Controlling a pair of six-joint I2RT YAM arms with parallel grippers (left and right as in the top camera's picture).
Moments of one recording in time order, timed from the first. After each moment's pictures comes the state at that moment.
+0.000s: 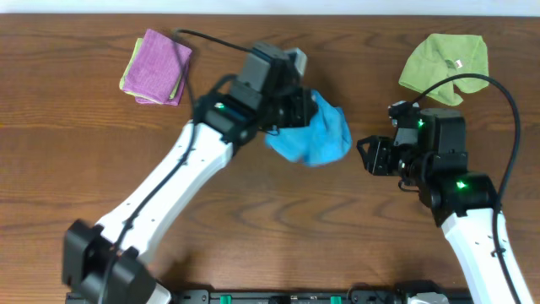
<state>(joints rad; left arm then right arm) -0.61 1.69 1.48 -0.59 0.42 -0.62 0.10 1.12 0.90 -0.67 -0.30 0.26</state>
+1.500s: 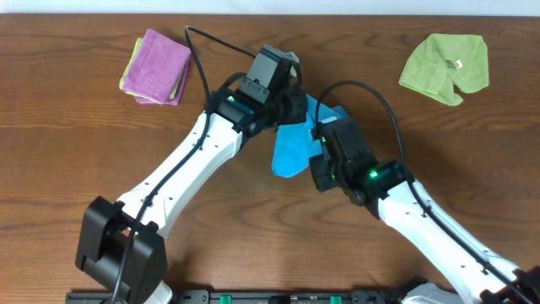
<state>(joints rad) -0.57 1.76 1.48 -0.58 0.26 -0.61 0.54 1.38 0.87 -0.53 0.07 0.21</state>
